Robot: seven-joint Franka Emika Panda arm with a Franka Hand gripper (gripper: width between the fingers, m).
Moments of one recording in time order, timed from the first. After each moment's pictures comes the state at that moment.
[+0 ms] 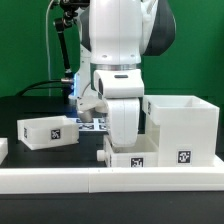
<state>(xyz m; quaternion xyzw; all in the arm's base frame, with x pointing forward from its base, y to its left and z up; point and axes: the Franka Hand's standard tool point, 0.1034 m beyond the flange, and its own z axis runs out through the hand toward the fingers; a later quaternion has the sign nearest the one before) 0.537 0.001 0.010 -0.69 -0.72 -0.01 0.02</state>
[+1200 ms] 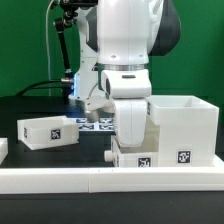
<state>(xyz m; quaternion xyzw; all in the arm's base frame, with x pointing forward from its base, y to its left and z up) 0.538 0.012 0.011 -0.71 -0.71 -0.01 0.02</state>
